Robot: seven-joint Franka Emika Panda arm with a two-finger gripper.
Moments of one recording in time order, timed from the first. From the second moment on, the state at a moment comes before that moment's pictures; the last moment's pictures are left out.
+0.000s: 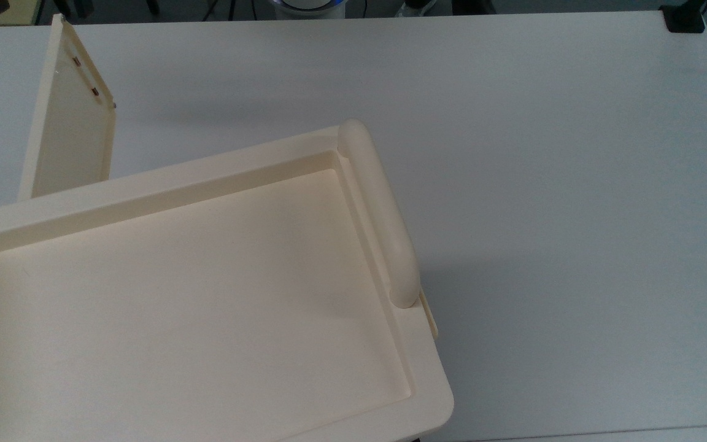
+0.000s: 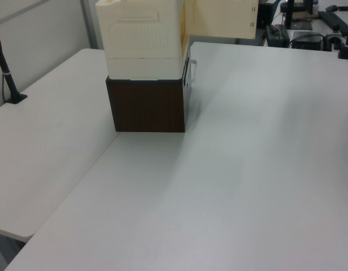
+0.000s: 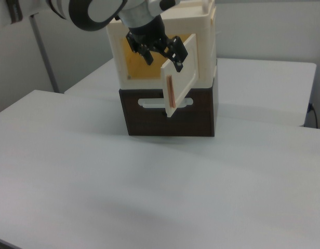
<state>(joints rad) -0.18 0.04 -0.19 -1.49 0.18 1.95 -0.31</state>
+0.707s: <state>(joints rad) -0.05 -0.08 -0.18 -1.49 0.13 1.57 -0.17</state>
